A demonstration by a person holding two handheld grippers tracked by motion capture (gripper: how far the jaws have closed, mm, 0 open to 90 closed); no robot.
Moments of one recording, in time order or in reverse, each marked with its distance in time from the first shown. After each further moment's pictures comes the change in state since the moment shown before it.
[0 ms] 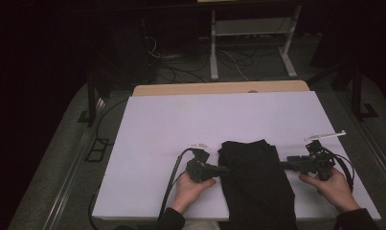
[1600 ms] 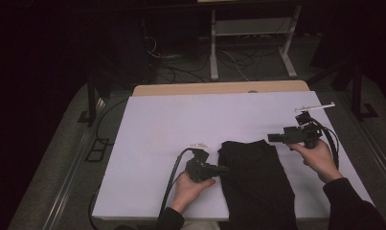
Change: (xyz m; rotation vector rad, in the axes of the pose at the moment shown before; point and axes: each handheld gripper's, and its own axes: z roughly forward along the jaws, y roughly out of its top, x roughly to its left) left arm 0.002 0.000 -0.001 -0.010 -0.012 0.012; right arm -0.003 0.078 0.014 -0.094 0.002 -0.022
